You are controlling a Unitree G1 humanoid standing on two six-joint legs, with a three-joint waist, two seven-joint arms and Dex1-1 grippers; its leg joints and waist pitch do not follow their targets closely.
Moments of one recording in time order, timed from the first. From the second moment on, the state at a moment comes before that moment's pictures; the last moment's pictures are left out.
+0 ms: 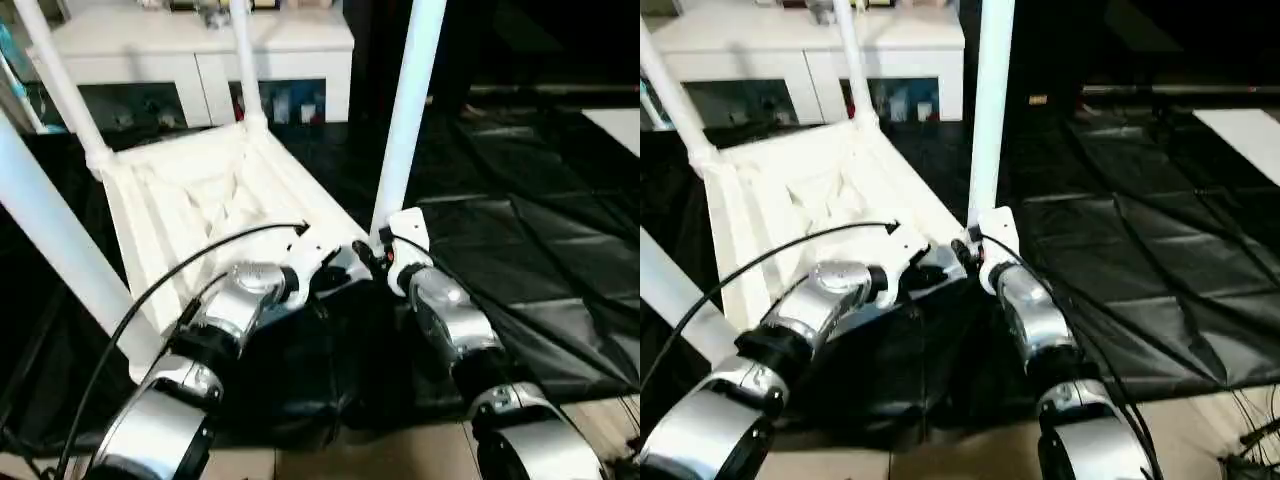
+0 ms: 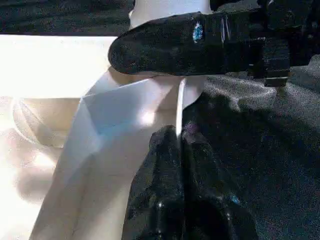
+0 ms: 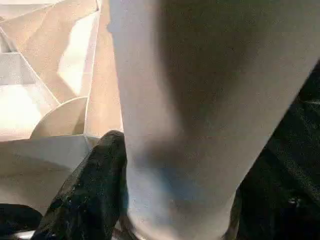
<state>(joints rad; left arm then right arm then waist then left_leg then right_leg) -0.72 0.11 -0.24 0.87 0.04 0.14 -0.72 -0.63 -0.03 0.03 0.83 0.00 0.06 0.23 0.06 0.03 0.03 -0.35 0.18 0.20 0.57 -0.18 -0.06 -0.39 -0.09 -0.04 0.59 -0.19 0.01</state>
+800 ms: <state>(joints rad) -0.70 0.16 -0.22 0.87 0.06 0.07 -0.81 -0.57 -0.08 0.06 0.77 0.00 -0.01 0.46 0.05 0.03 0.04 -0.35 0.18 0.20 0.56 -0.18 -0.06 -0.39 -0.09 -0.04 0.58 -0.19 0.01</state>
